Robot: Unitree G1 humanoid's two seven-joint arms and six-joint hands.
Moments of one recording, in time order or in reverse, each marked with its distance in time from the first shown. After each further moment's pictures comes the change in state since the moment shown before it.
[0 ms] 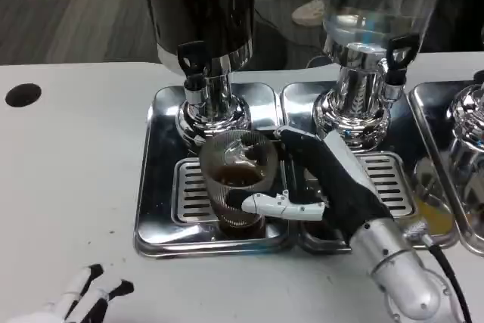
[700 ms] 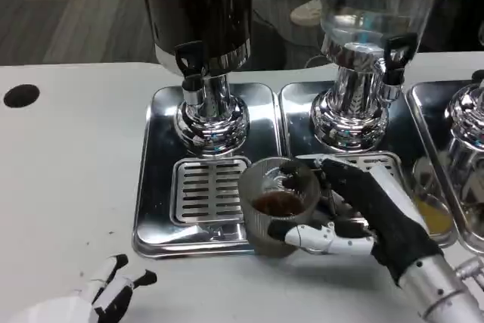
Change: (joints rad) left arm -0.098 0.000 -0.058 0.021 0.046 0.041 -0.070; right arm 0.200 -0.096 -0.073 -0.145 0.092 -0.036 0.085
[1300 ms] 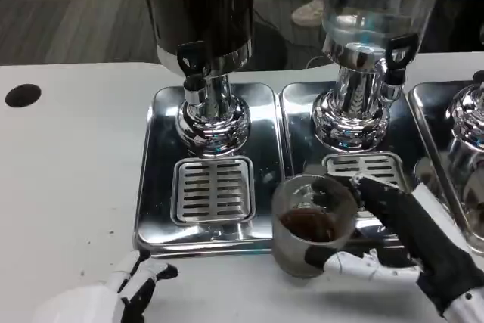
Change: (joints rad) left arm -0.064 0.001 -0.097 0.004 0.080 0.056 -0.041; right arm 0.154 -0.073 -0.097 -0.064 0.094 -0.132 0.079
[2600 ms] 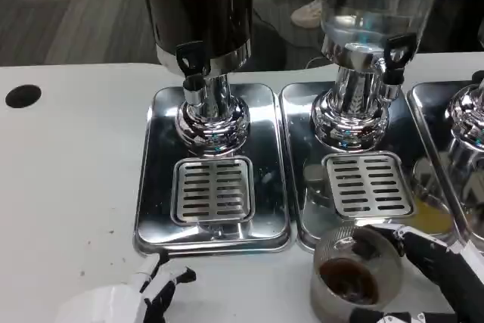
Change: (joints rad) left arm -0.009 0.014 -0.082 -0.007 0.075 0.049 -0.021; right arm 0.127 -0.030 -0.101 0.257 0.031 -0.410 0.036
